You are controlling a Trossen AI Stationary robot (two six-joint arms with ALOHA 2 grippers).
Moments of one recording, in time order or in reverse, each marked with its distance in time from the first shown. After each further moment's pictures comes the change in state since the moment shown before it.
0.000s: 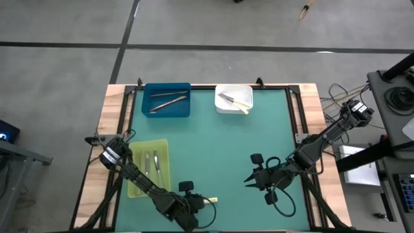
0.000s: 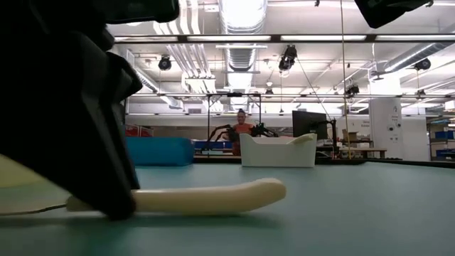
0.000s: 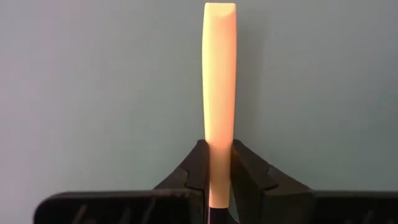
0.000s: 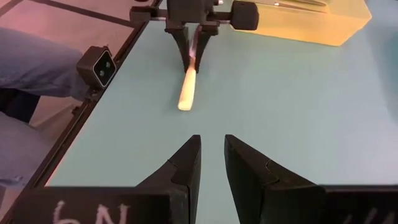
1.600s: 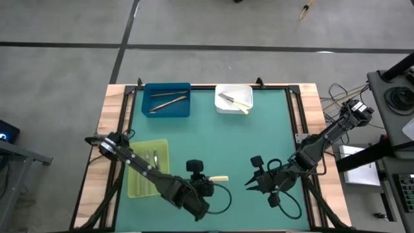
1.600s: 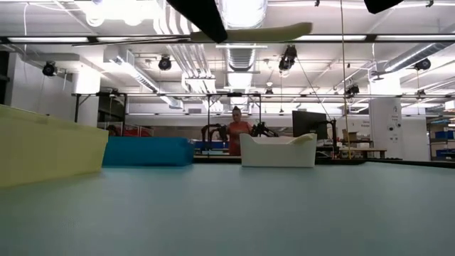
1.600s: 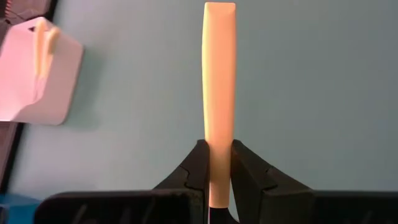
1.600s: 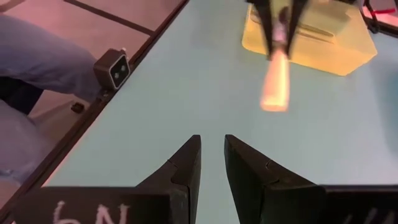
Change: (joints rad) left arm 0.120 -0.090 0.332 -0.443 -0.218 0.351; right arm 0.028 -0.008 0.000 0.038 0.000 -0.109
